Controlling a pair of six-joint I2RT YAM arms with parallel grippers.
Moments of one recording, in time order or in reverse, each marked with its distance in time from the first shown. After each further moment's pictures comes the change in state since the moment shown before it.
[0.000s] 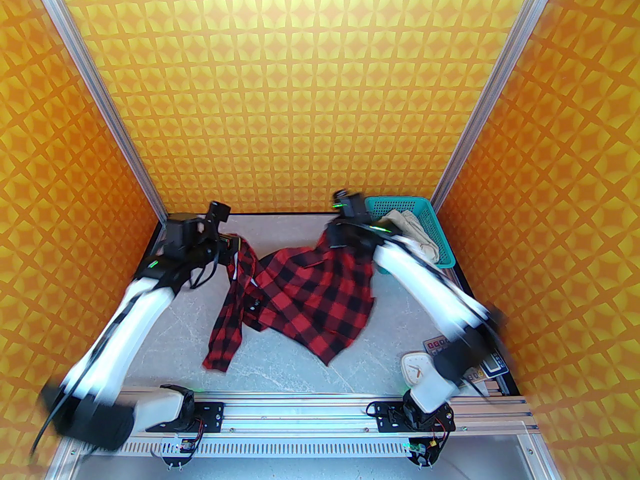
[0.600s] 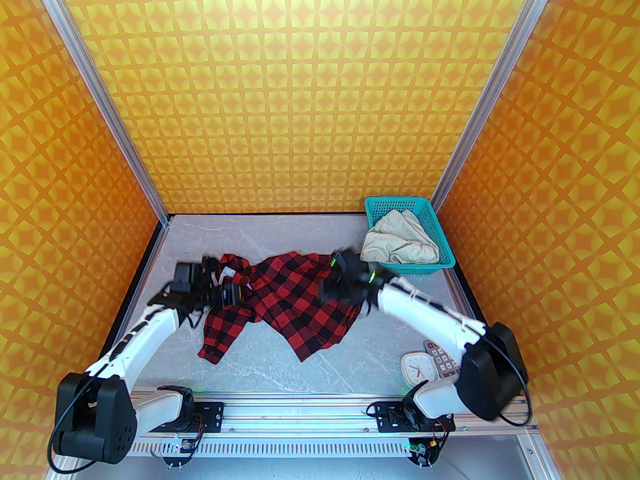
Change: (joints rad) left arm 0.056 -0.188 -0.527 0.008 -0.035 -0.196; right arm 0.254 -0.455 -0.760 0.129 -0.182 0.294
